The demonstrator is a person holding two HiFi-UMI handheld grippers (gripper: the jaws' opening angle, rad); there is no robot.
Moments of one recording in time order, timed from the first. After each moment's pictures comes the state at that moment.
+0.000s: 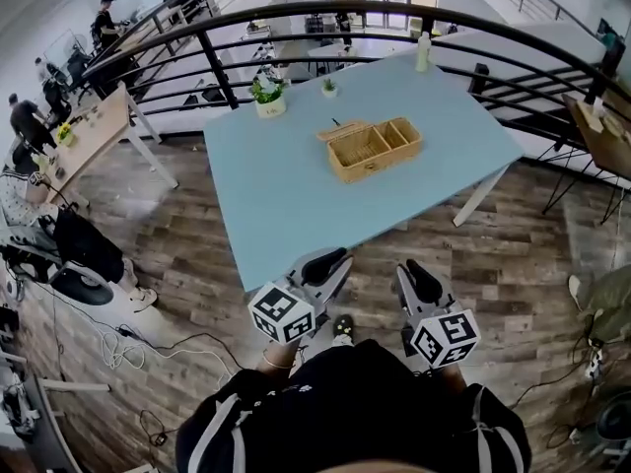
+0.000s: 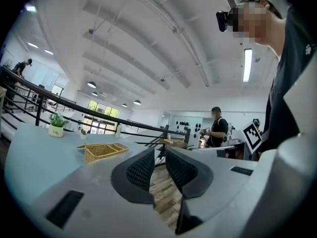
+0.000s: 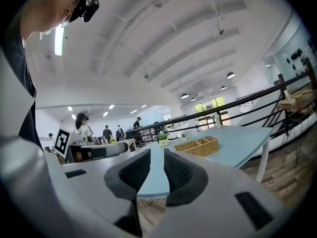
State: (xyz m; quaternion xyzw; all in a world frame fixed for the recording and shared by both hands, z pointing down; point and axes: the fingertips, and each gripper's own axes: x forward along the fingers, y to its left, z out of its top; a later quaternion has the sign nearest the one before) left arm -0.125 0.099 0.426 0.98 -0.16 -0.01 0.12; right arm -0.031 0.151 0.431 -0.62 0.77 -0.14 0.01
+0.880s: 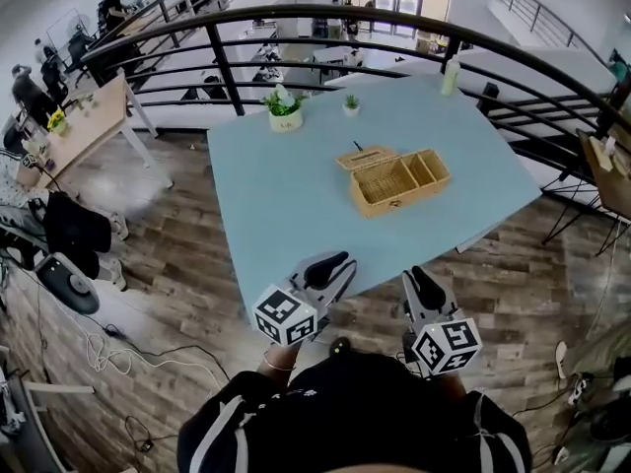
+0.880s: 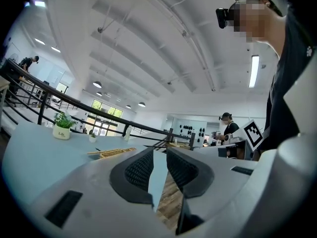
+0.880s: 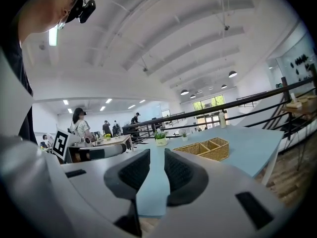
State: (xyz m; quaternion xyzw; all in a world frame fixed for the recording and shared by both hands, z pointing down) left arm -0.150 -0.022 0.443 0.98 -0.17 -0.03 0.14; right arm -0.048 0.031 0.438 -0.63 0.76 -0.15 -0.02
